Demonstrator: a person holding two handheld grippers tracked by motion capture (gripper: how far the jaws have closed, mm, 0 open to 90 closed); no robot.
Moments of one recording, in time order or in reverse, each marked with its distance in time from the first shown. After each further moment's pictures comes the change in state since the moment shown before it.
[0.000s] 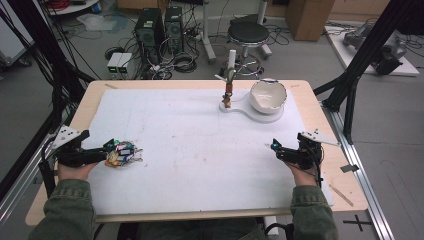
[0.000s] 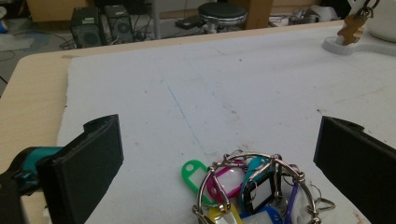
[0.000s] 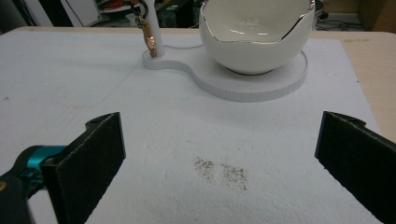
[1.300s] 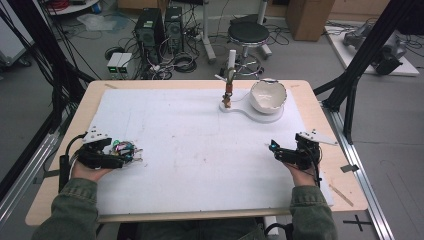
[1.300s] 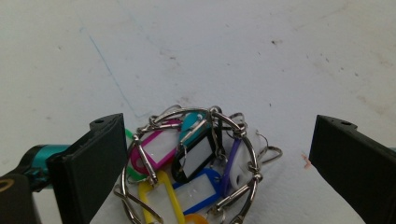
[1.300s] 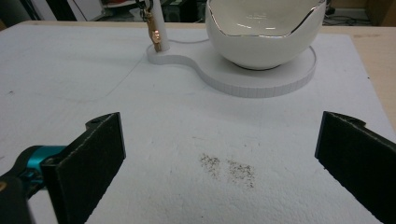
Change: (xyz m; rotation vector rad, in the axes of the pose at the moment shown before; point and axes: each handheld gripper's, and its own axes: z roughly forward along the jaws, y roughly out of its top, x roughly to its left) left arm -0.035 -0.001 0.027 0.276 -0.152 0.101; right arm 0.002 -0.001 0.003 0.017 0.015 -0.005
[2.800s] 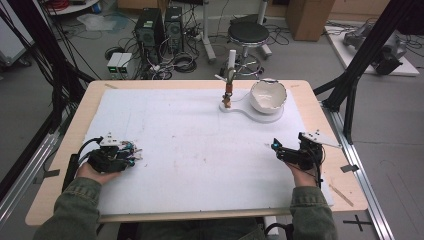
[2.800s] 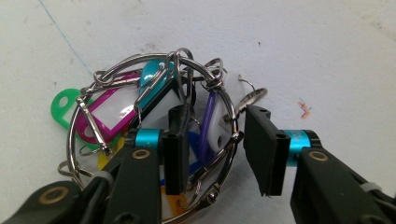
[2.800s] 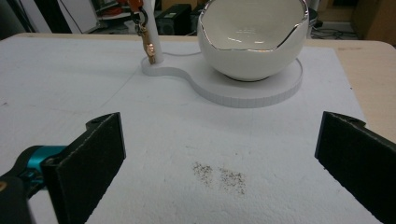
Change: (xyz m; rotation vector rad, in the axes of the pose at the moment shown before) left arm -0.009 -0.008 0.018 0.204 -0.031 0.086; right arm 0.000 0.001 -0.007 -0.048 -0.031 0.002
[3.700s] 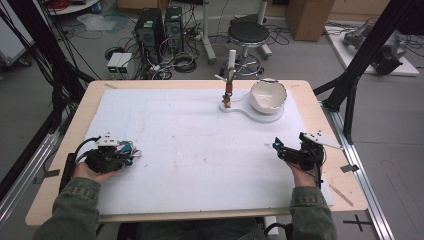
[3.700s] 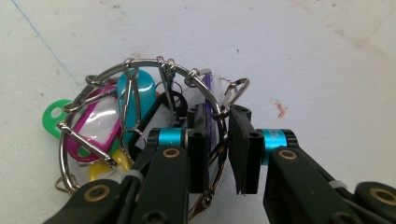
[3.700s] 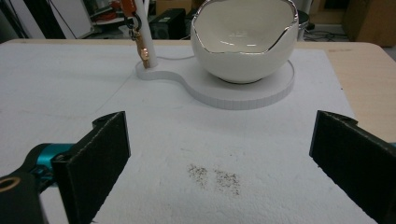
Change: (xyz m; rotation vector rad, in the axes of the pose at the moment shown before) left arm 0.003 0.001 -0.009 -0.038 -0.087 0.014; right arm -0.001 -0.001 -0.002 -0.014 -0.021 0.021
